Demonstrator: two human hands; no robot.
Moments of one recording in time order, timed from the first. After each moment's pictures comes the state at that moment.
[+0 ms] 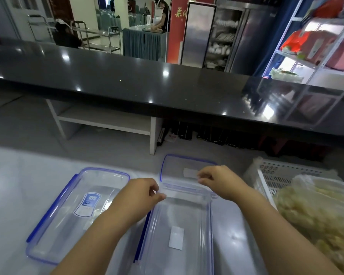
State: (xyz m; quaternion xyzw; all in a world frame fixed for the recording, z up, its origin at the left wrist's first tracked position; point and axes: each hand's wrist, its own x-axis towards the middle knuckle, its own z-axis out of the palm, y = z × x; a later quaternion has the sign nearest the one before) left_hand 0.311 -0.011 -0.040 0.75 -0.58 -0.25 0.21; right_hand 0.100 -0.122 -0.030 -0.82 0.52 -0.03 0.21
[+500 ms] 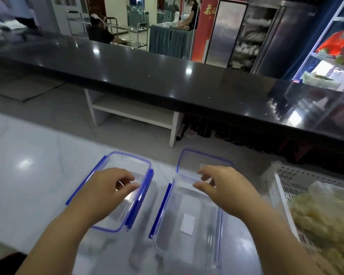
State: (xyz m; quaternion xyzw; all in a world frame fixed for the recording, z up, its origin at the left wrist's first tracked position) left_hand 0.367 0.078 -0.008 0.77 -0.55 -0.17 0.28; right_hand 0.130 -0.040 0.026 -0.88 0.45 -0.04 0.16
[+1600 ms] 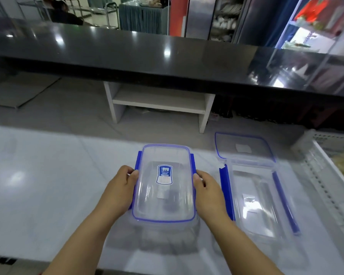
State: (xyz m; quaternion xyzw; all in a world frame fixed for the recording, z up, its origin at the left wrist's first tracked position) left_hand 0.509 0.083 -0.072 0.77 -0.44 -0.32 0.34; right_hand 0.316 0.050 -0.075 -0.57 0.63 -0.31 0.42
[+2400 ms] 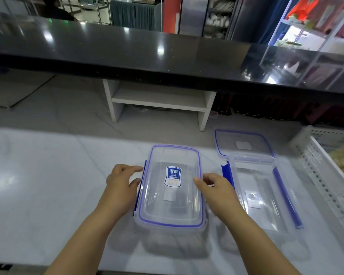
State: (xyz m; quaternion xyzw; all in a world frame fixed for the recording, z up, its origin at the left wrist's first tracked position) left_hand 0.528 0.081 -0.085 0.75 -0.52 -0.28 0.32; right_hand 0.307 0.047 -0.064 -0.58 0.66 -0.24 0.42
